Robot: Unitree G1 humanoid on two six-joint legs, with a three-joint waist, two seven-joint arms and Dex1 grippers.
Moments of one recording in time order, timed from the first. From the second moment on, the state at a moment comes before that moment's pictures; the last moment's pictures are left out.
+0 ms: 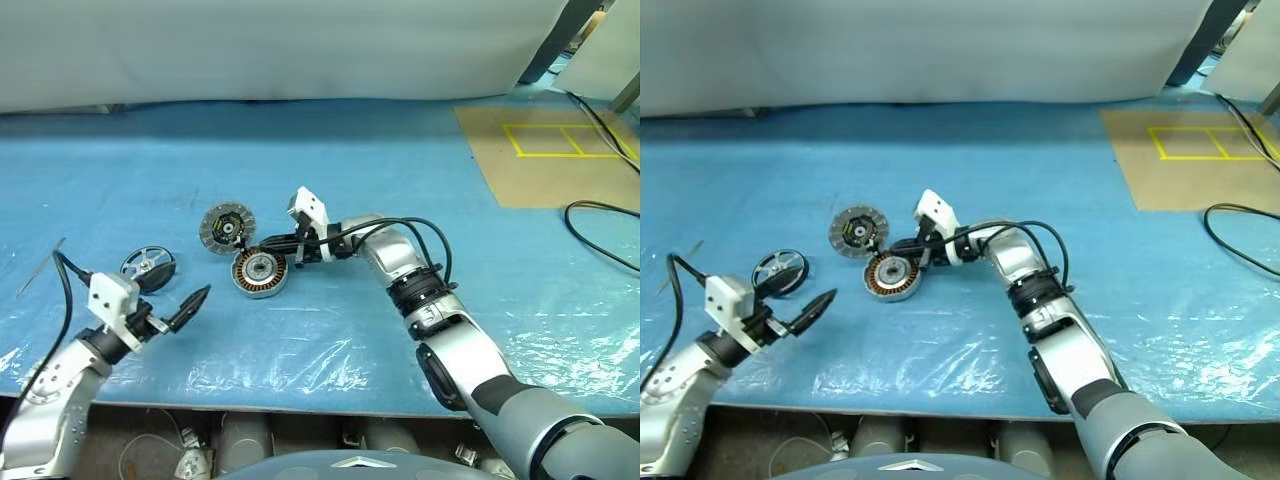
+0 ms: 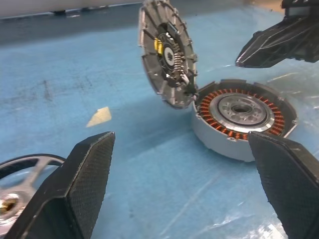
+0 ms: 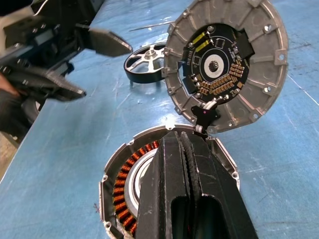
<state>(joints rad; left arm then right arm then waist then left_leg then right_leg) 0.25 0.60 0.31 -0.20 -0.55 0.08 -0.75 -0.84 -0.07 0.26 0.59 0.10 0.31 1.13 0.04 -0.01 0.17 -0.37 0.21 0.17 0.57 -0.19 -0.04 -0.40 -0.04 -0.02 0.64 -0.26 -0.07</state>
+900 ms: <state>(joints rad) -0.35 0.99 0.13 0.58 -0.26 0.03 -1.24 -0.74 -0.11 0.30 0.44 0.10 0.35 1.06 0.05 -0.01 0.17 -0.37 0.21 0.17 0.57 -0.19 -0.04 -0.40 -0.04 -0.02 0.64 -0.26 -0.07</state>
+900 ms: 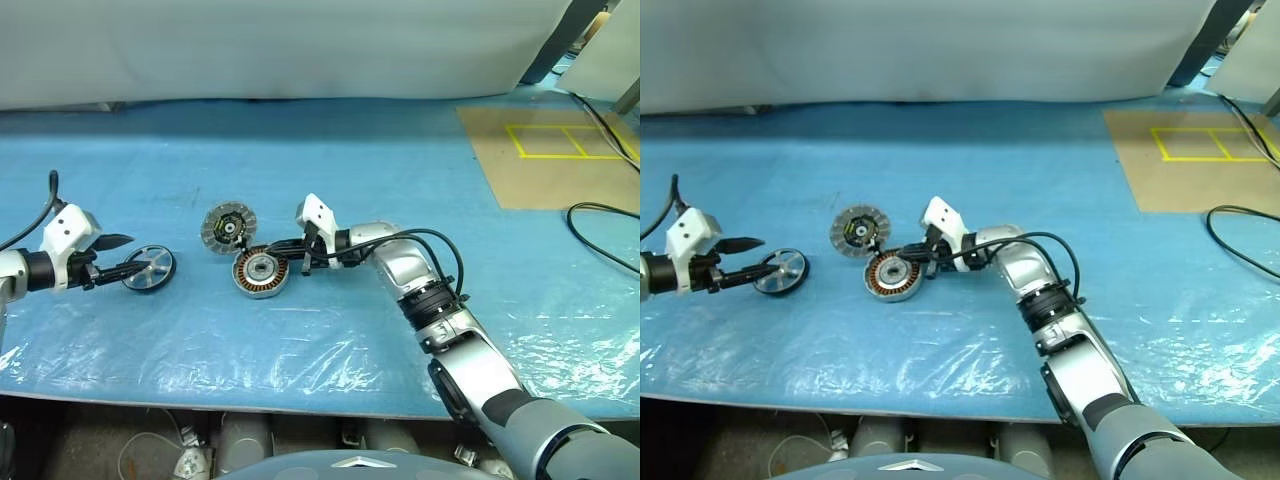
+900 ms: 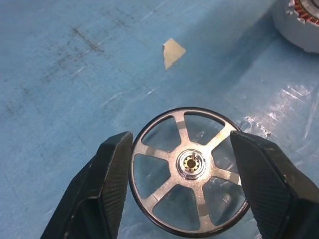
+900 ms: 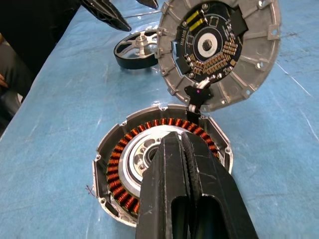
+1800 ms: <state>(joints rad) -0.43 0.94 0.06 0.69 -0.16 0.12 -1.26 -0.73 -0.13 0.30 0.43 0.10 0.35 1.01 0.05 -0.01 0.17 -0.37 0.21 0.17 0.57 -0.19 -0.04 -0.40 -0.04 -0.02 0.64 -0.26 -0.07</state>
